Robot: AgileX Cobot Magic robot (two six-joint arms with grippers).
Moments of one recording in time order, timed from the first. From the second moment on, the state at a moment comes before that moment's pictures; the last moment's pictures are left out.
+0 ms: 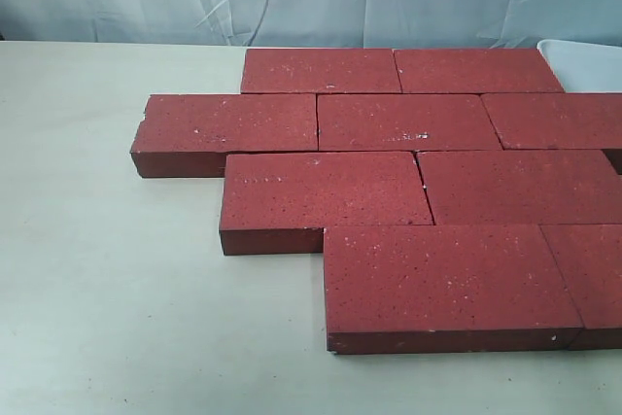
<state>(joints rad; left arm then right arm) 0.11 0.77 -0.68 -0.49 0.76 0.29 -0.02 0.01 0.00 -0.01 0.35 0.05</state>
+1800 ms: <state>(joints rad) 0.11 0.01 0.00 -0.18 0.35 0.33 -0.02 0.01 0.00 -0.01 0.35 0.05</state>
